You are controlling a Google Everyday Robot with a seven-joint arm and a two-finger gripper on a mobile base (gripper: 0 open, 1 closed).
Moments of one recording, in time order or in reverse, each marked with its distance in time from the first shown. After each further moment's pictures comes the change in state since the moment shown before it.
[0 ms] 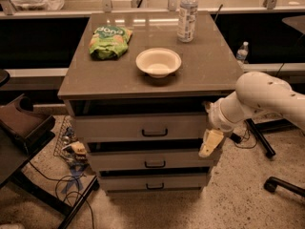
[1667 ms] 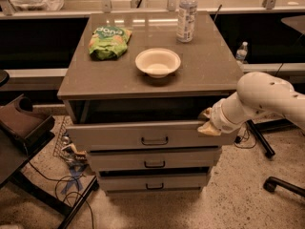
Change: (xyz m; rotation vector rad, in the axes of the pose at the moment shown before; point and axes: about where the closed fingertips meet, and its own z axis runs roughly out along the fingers) arm -0.001 0.006 -0.002 -0.008 0.008 0.000
